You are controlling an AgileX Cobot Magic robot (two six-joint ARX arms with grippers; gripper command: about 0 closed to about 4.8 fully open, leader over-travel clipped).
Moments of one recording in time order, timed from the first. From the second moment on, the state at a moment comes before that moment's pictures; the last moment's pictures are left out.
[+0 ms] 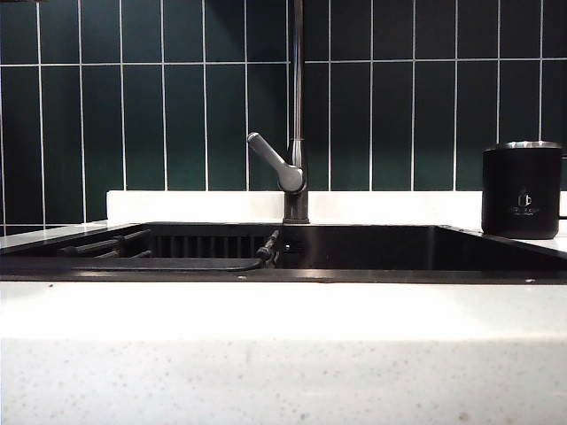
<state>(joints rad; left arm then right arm) -0.08 0.80 0.57 0.33 0.36 0.03 -0.03 0.53 0.62 -0.28 0.23 -0.13</state>
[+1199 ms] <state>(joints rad) -0.08 1.41 0.89 0.44 0.54 0.12 -0.04 1.39 0.62 0.37 0.29 0.02</state>
